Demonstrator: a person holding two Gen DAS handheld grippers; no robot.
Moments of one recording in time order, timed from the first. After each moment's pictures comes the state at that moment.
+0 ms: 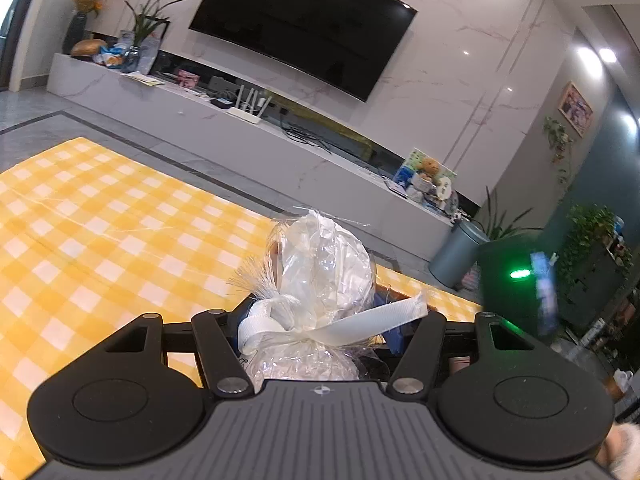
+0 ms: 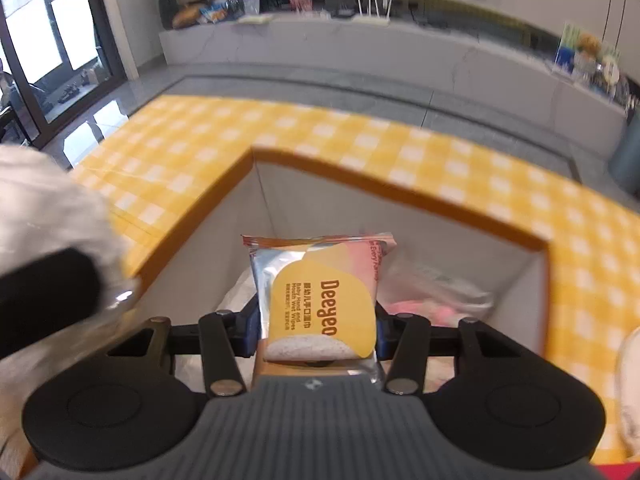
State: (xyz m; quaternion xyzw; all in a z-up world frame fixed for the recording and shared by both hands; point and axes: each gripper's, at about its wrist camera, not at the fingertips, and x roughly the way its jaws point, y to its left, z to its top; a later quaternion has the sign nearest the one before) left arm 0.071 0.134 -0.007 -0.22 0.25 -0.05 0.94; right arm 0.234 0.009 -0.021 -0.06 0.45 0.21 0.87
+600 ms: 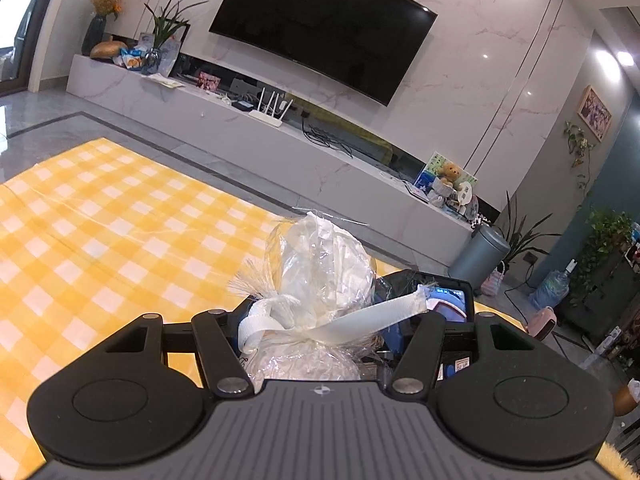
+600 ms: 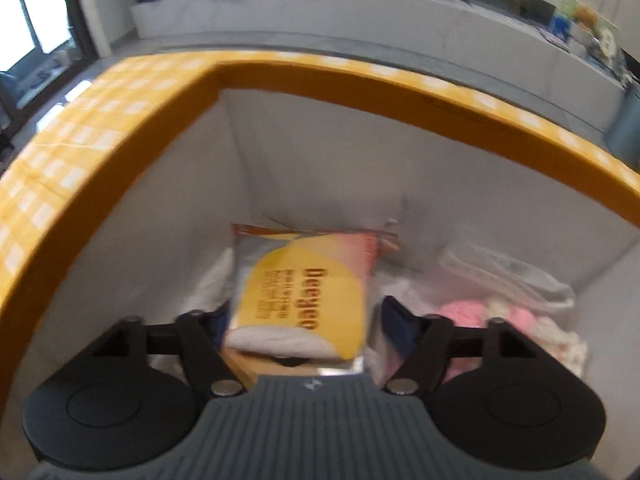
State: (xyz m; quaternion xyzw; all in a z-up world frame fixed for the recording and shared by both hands) left arm 0.065 0.136 0.001 -0.22 0.25 -0.01 0.94; right arm 0.264 0.047 -0.083 -0.07 0.48 0.17 0.86
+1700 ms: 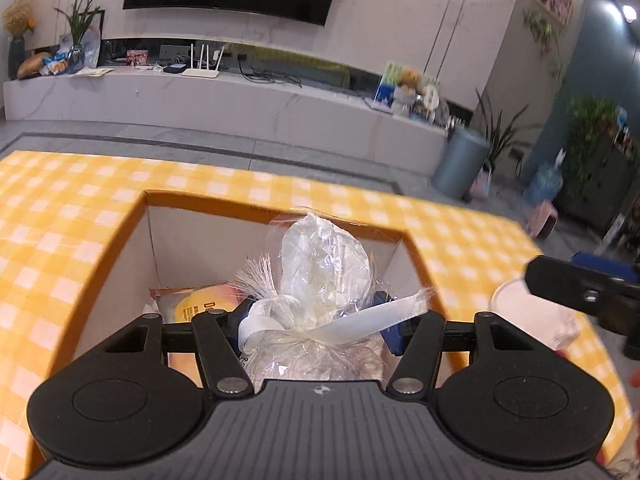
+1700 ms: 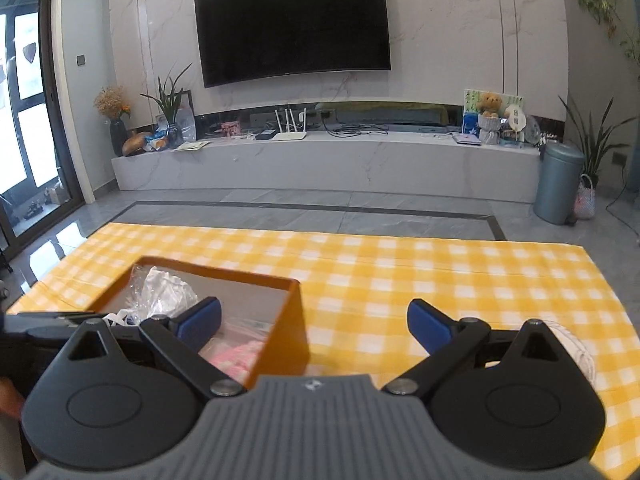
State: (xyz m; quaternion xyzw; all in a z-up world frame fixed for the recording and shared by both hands) left arm 0.149 0.026 -0.043 -0.09 0.34 -0.08 0.93; right arm 0.155 -0.171 0.043 0.02 0.28 0.14 0.95
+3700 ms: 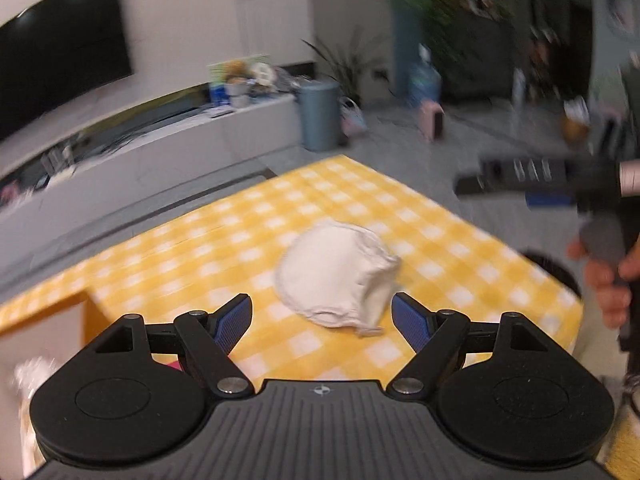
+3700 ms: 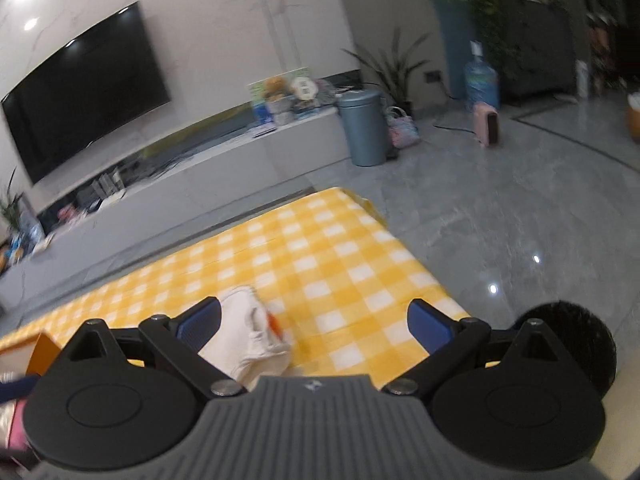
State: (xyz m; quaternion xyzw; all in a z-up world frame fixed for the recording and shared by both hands) left arm 0.091 -0.232 -0.018 0.15 0.31 -0.24 0.91; right arm 0.083 -0.447 0.019 0.19 0.28 -0.12 0.93
